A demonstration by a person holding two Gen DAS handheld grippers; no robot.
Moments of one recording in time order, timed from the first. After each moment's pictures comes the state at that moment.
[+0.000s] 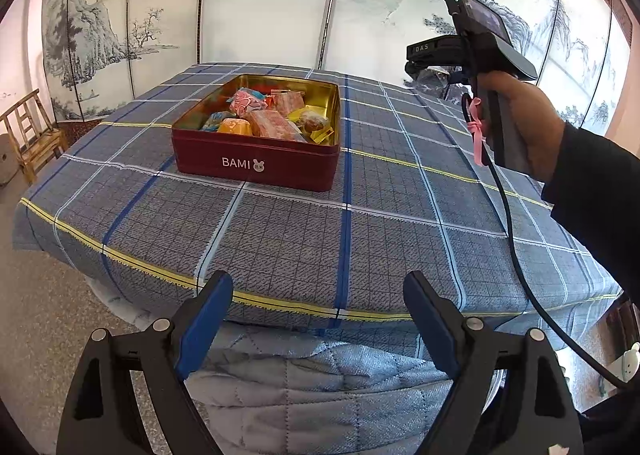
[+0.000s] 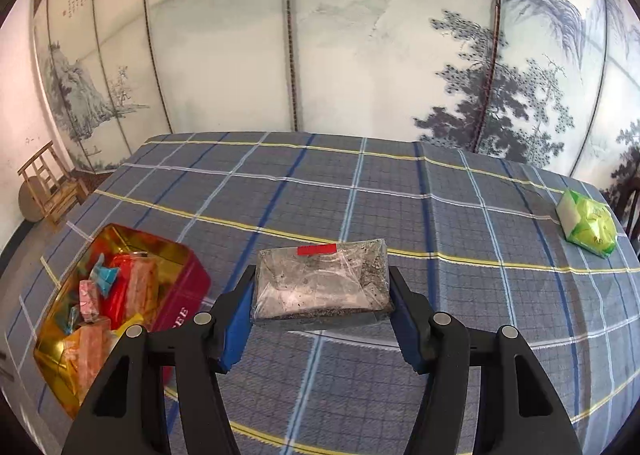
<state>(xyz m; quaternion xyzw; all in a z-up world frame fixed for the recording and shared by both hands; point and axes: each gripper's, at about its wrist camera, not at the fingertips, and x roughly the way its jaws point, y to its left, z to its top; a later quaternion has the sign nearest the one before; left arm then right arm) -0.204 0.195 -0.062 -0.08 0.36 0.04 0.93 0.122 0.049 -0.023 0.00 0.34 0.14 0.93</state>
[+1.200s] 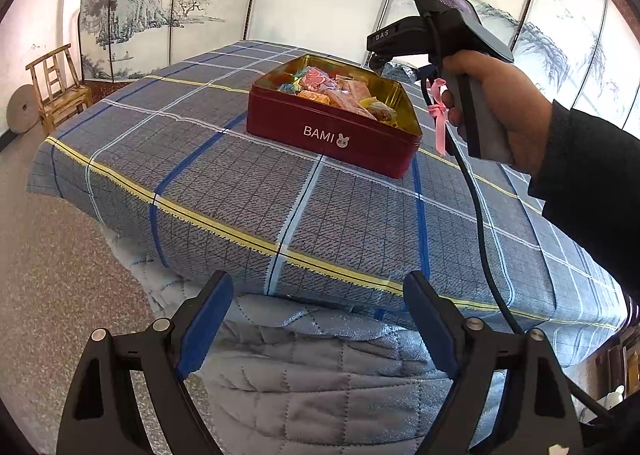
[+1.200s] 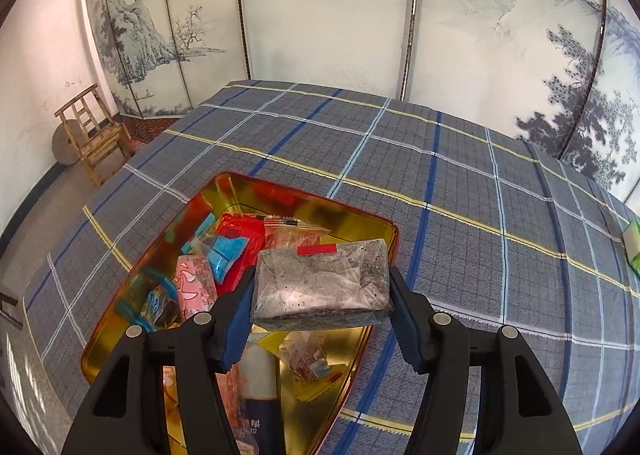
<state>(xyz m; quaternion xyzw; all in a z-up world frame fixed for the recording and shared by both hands) -0.228 0.249 -0.086 -0.14 0.36 0.09 0.92 0.094 0.206 -0.040 -0.06 0.39 0.22 0.89</state>
